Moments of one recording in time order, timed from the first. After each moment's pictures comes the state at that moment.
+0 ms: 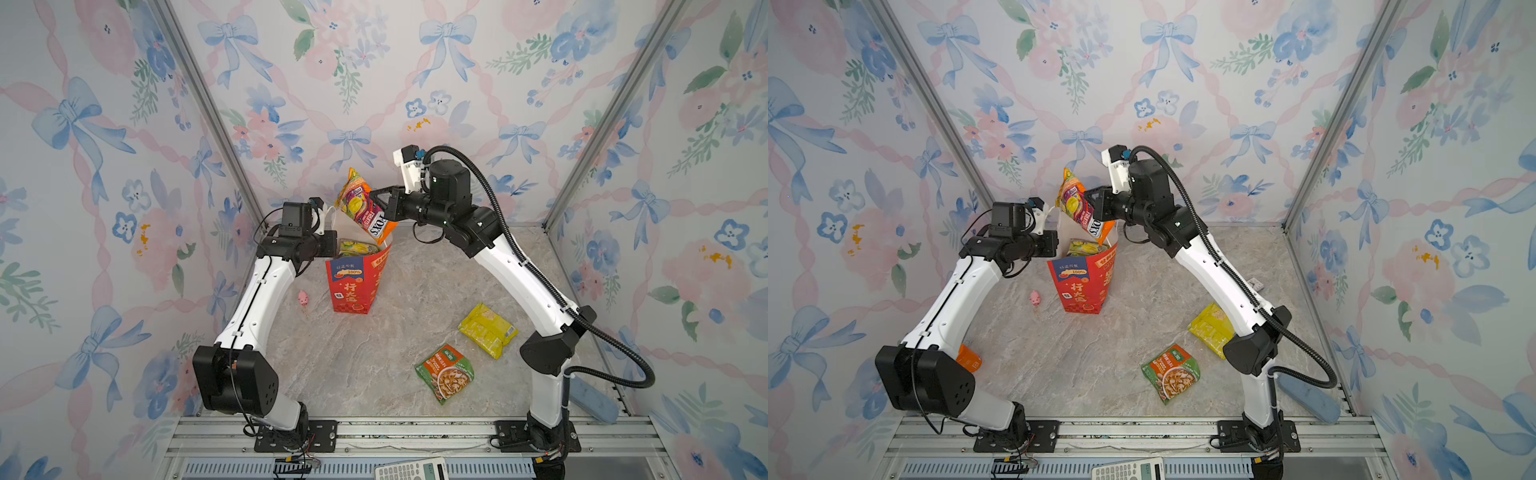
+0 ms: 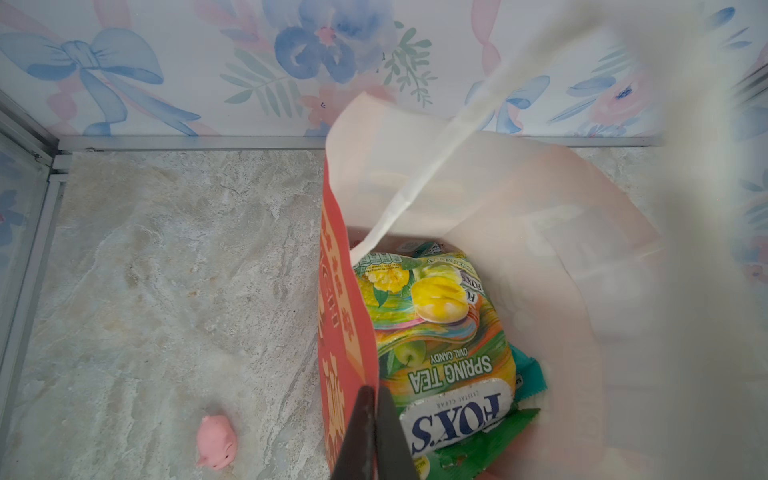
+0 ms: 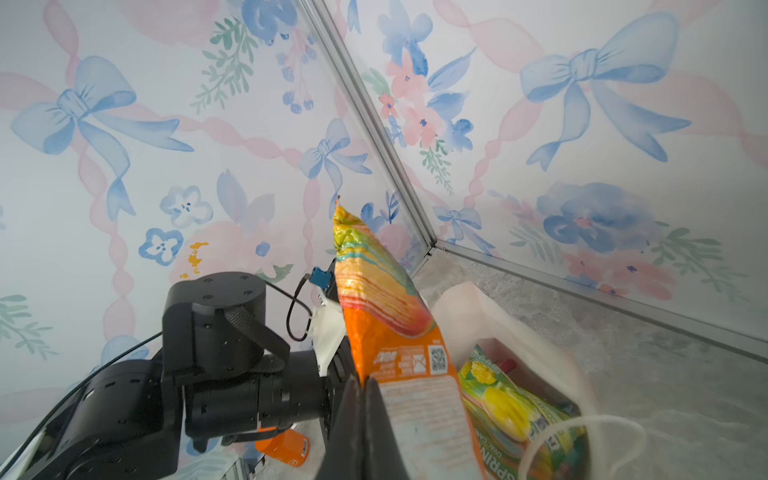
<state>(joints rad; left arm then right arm) -0.10 1.52 1.50 -0.70 0.17 -0.10 0.73 1.99 2.38 -0.53 -0.25 0.47</state>
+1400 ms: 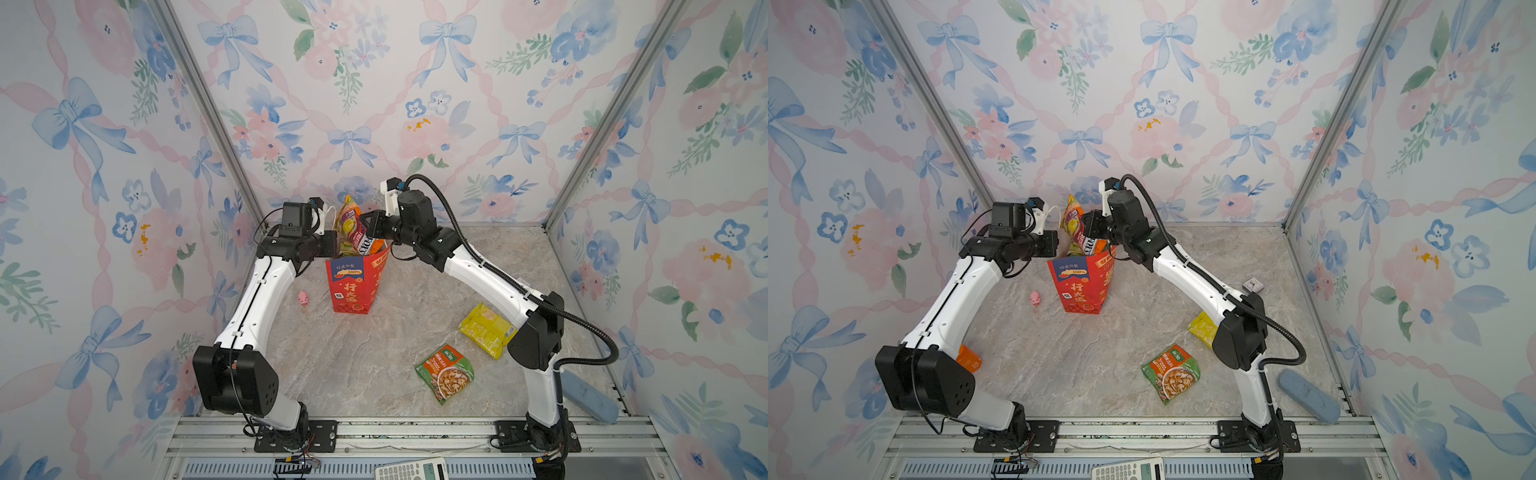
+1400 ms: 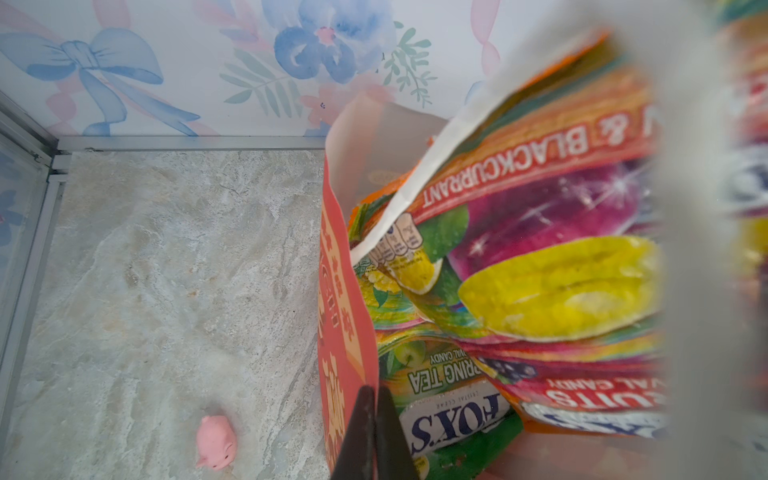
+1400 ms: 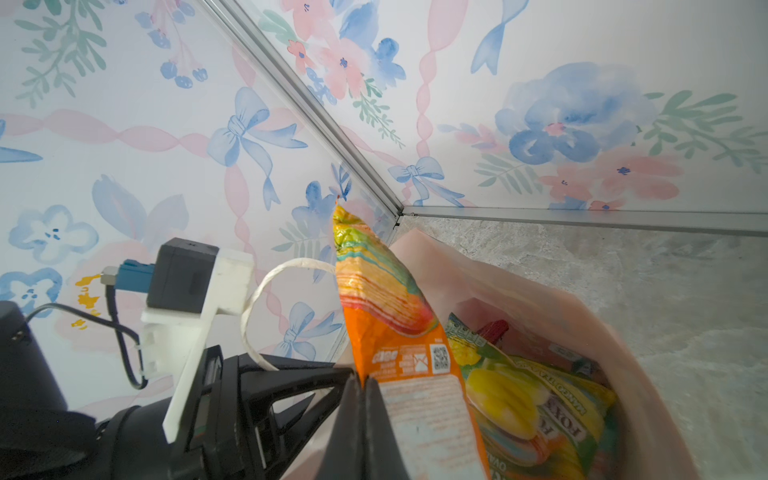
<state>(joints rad) -0.10 1.52 1.50 -0.70 0.17 -0.10 0.77 2.06 2.10 -0.27 -0.13 0.66</state>
